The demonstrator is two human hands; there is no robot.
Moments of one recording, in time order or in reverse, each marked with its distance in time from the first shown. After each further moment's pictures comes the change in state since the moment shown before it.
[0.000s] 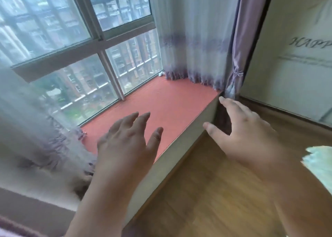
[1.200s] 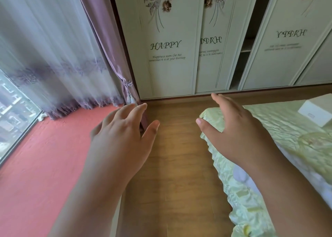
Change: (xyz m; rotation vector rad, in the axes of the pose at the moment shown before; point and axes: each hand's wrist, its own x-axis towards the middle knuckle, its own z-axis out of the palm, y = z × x) left_hand 0.089 0.166 0.044 -0.117 -0.076 0.844; right_hand -0.062 0.091 -0.052 -0.089 0.462 0.601
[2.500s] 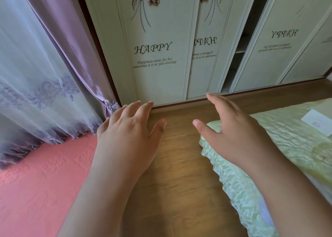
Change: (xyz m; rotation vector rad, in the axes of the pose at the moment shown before) left_hand 0.369 -0.103 0.086 -0.051 -0.100 0.179; right_hand 0.322 -0.071 0.137 -0.050 -0.029 0.142
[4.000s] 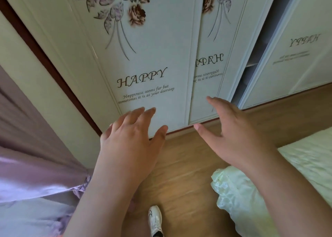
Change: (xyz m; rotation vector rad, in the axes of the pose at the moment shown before) left_hand 0.466 0.003 0.081 -0.038 -0.085 0.044; right_hand 0.456 0.054 0.063 0.035 0.035 0.039
